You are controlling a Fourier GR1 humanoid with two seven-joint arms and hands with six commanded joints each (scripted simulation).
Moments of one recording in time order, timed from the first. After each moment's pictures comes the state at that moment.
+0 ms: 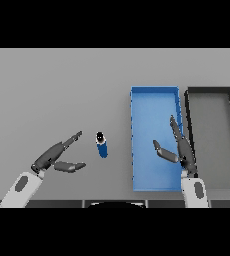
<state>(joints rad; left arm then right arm) -0.04 0.60 -0.45 -1.65 0.18 -0.21 -0.03 0.08 -0.15 0.08 -1.68 0.12 0.09 -0.11</state>
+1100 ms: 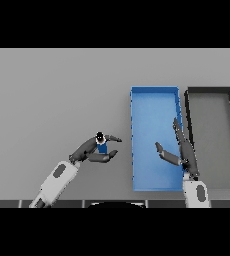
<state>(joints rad) -0.25 0.20 -0.53 -1.31 0.15 -0.21 -0.10 0.12 -0.14 0.06 -1.71 0.09 0.09 -0.10</state>
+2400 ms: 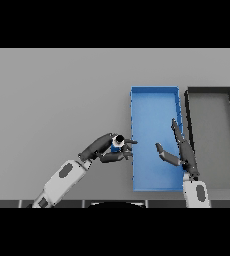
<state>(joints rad) -0.32 0.17 -0.60 -1.58 0.17 -0.15 -0.04 0.12 -0.15 0.07 -1.69 0.11 0.11 -0.12</state>
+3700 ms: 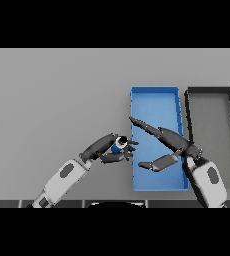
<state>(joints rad) -0.33 0.17 -0.61 -1.57 0.14 -0.16 -0.02 -0.25 -0.41 0.21 -2.00 -0.42 0.51 0.27</state>
